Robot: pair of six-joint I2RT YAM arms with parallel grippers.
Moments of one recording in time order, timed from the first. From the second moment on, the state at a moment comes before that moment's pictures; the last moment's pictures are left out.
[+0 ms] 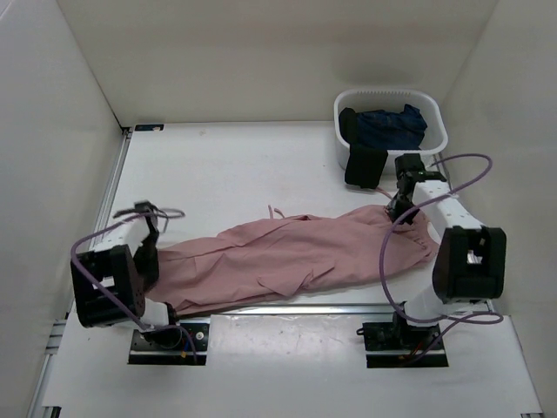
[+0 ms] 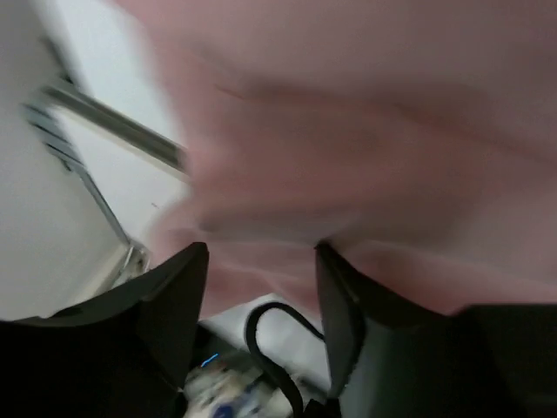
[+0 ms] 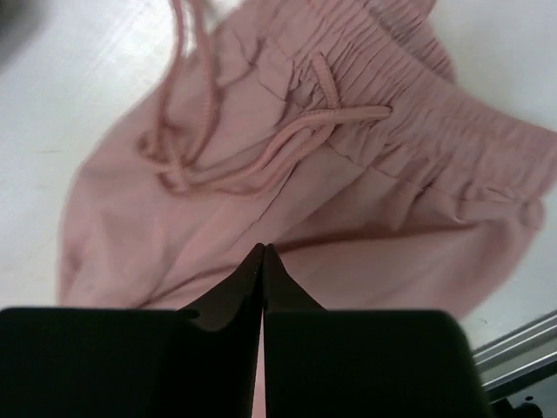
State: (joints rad) left arm 0.25 1.39 0.85 -1.03 -0.51 0.00; right arm 0.05 1.51 1.12 -0.83 0.26 0.69
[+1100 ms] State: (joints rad) left arm 0.09 1.83 1.12 -0.80 -0.60 0.01; right arm -0.11 1.52 1.19 -0.79 0.12 0.78
